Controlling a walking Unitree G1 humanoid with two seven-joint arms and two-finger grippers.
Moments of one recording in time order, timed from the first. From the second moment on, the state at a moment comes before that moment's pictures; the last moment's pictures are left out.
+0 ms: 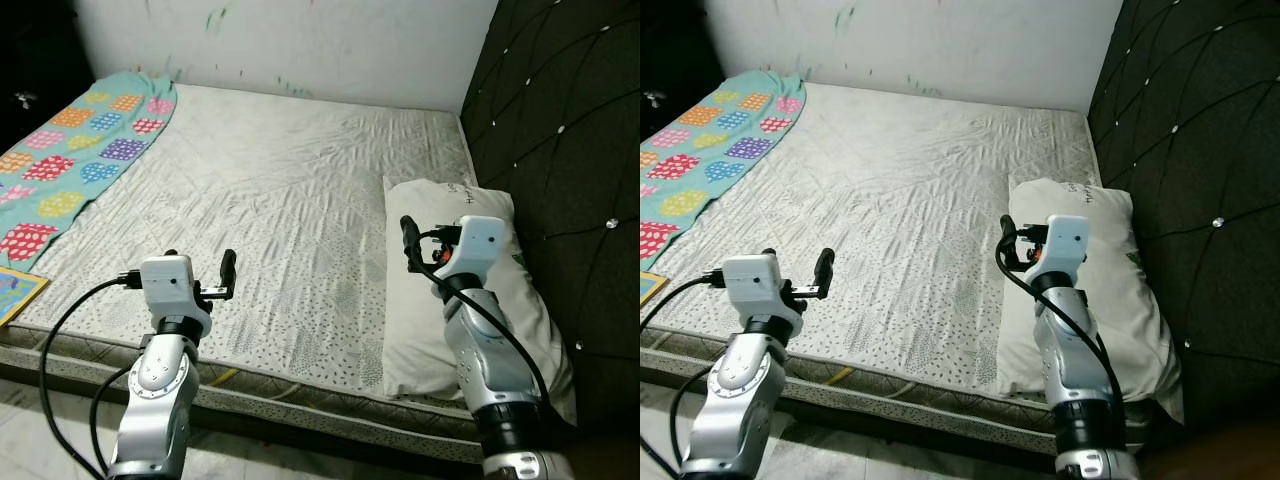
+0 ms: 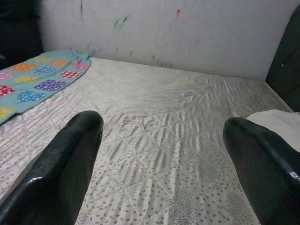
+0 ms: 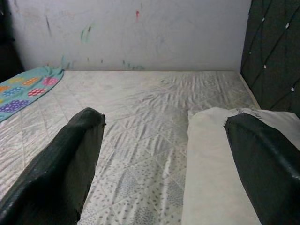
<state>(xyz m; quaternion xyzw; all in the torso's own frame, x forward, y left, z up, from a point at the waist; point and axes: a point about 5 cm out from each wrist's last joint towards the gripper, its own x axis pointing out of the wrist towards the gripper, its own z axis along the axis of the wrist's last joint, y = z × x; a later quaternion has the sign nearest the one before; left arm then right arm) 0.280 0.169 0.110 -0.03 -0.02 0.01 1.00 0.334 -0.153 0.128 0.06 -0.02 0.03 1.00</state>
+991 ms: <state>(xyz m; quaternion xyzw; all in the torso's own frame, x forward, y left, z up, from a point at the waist) 0.296 0.192 0.113 -0.01 -0.05 0.04 1.00 0.353 -0.164 0.139 0.03 -0.05 0.02 1.00</state>
